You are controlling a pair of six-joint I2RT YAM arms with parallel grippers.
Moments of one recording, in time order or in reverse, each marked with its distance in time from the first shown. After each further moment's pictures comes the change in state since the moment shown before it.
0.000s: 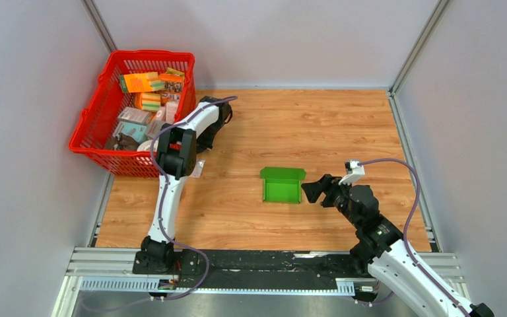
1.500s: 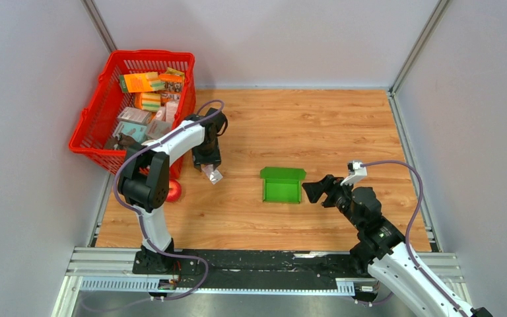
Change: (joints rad) left arm -0.077 -0.595 -0.683 0.376 0.328 -0.393; right arm 0.000 -0.045 -0.006 -0.002 0.000 0.002
